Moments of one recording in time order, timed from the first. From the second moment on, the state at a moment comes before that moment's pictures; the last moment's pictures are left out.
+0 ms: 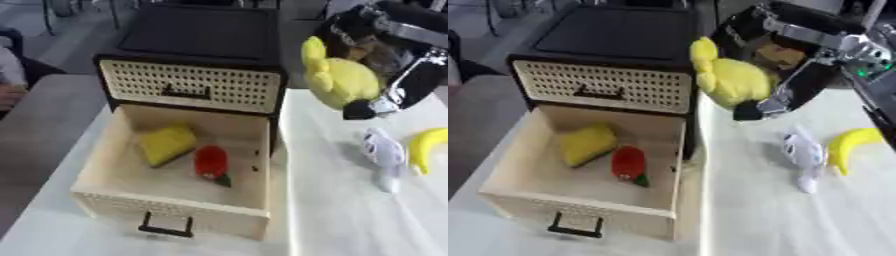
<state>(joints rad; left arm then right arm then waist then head) -0.06 0.32 0.24 -1.99 0.81 -0.70 -0.26 -0.97 -0.75 0.26 -1.51 0.00 -0.53 0.62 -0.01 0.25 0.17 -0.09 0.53</state>
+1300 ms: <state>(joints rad) -0.09 0.32 0.24 -1.99 0.82 -0.66 -0.27 -1.09 -0.48 0.26 -1.25 0.13 -0.44 0.71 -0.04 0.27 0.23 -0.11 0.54</state>
